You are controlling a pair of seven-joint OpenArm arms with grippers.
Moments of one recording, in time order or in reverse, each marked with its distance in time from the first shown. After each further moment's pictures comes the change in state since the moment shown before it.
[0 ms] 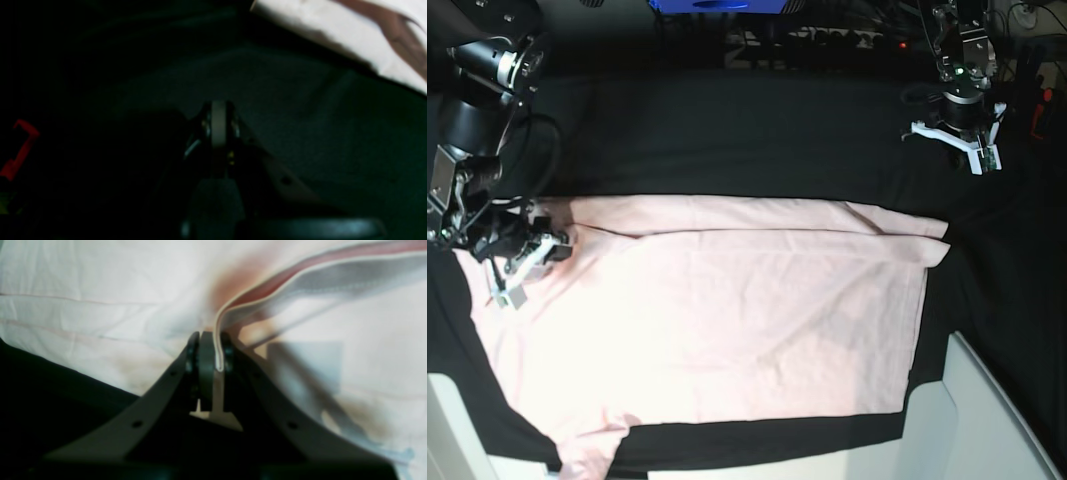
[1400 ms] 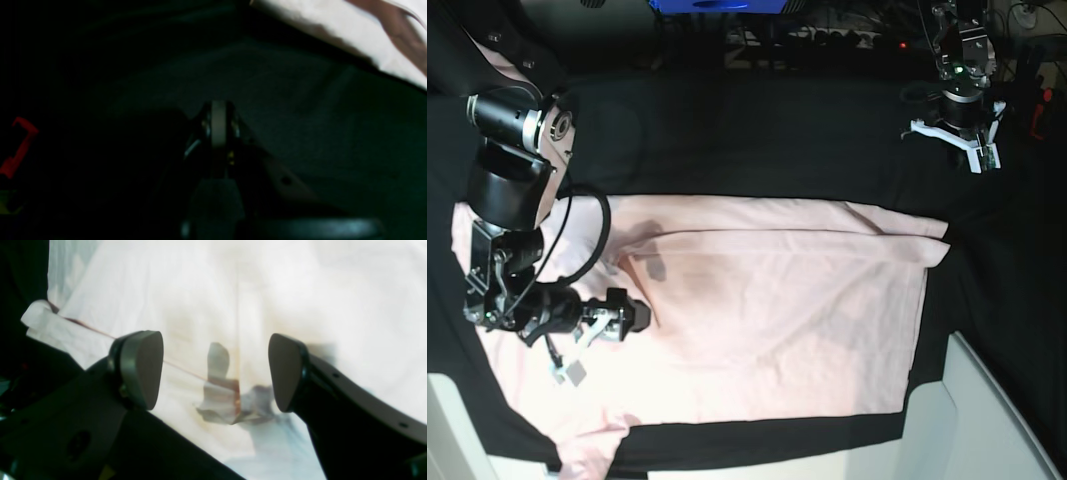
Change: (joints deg) left arm 0.3 0.0 0.0 0.0 0.2 0.1 0.1; right arm 12.8 -6.5 -4.4 -4.3 0.0 -3.5 -4.2
